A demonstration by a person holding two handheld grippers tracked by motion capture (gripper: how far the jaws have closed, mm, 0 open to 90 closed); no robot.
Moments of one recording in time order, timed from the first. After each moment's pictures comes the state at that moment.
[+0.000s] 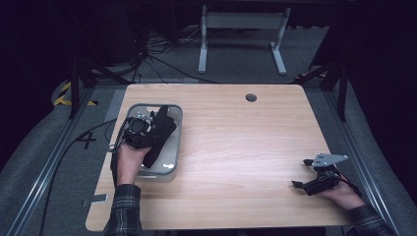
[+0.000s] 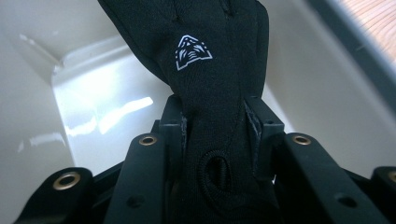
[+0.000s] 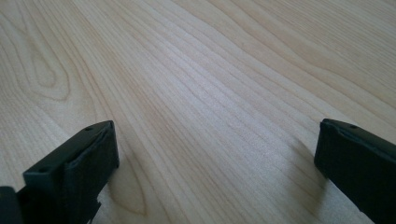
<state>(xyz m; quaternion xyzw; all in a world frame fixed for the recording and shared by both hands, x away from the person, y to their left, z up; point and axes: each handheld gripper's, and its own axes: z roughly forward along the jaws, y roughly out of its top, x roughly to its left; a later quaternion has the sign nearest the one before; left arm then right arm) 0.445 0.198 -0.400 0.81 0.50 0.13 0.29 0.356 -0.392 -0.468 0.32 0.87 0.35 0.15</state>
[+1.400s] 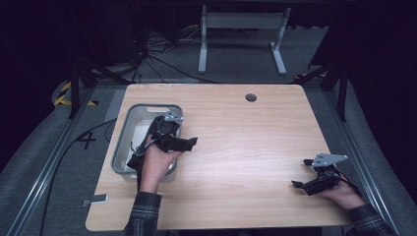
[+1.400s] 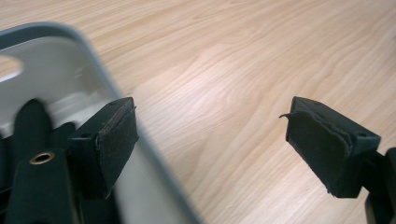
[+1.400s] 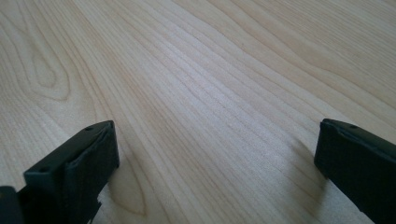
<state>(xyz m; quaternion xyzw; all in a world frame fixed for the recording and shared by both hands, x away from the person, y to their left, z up) 0.414 0.101 -0.366 0.82 0.41 0.12 0.39 0.356 -0.392 -0.468 0.32 0.87 0.35 0.15</state>
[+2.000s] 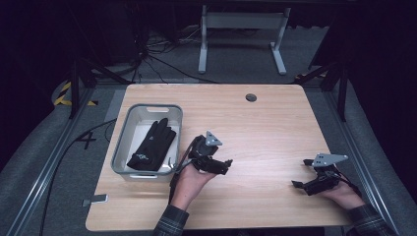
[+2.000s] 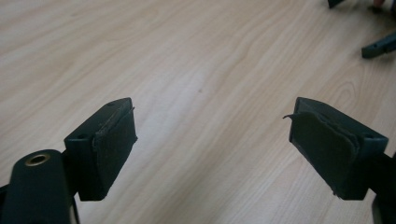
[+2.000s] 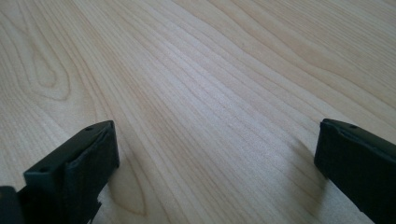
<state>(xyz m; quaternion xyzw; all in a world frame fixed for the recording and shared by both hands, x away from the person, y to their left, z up) 0.376 0.012 -0.406 0.85 0.32 0.10 0.40 0.356 -0.392 -0.468 0.32 0.87 0.35 0.14</state>
